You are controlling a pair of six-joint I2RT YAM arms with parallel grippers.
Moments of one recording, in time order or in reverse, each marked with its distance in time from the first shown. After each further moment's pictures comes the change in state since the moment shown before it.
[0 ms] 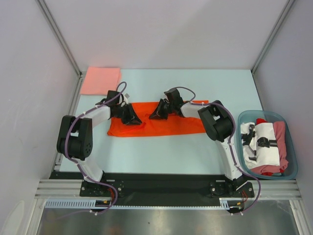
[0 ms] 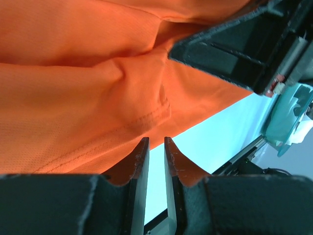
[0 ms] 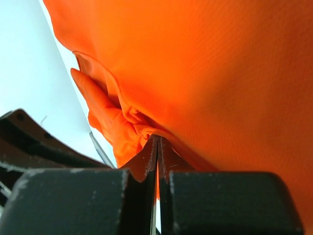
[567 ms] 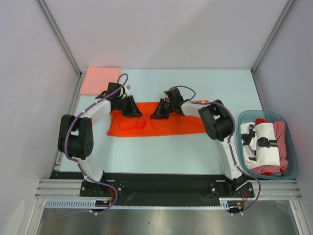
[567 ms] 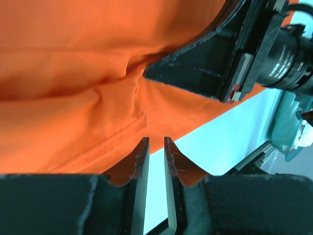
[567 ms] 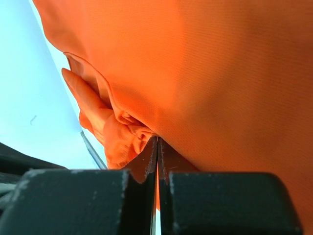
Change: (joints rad) left arm -0.021 0.011 0.138 -0.072 -0.040 0.058; right arm -0.016 0.027 0.053 -0.068 -0.010 -0.062
